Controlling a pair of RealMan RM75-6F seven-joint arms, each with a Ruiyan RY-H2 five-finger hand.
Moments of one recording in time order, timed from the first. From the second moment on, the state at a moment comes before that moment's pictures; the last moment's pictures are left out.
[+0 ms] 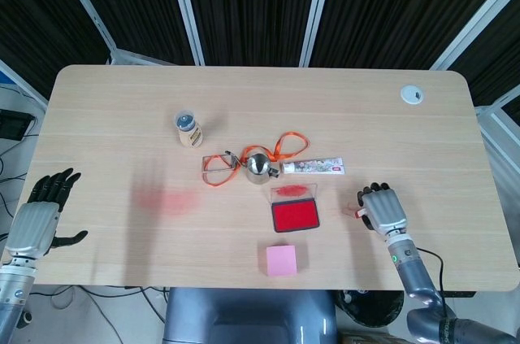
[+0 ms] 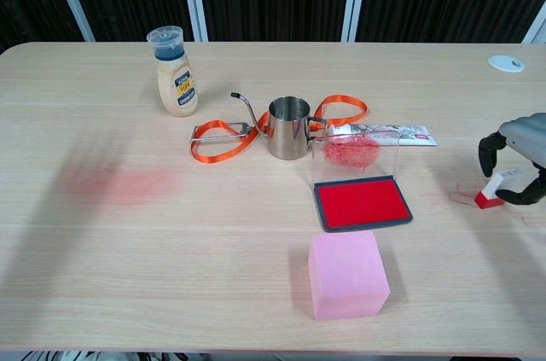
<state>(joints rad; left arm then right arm) -0.19 -1.14 -0.04 -1.70 1.42 1.34 0.10 0.44 -1.57 0.10 -1.25 -1.26 1.05 -0.43</state>
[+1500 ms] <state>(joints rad) -0.19 -1.14 -0.04 -1.70 1.41 1.34 0.11 0.45 -1.49 0.08 -1.46 -1.32 1.10 -0.45</state>
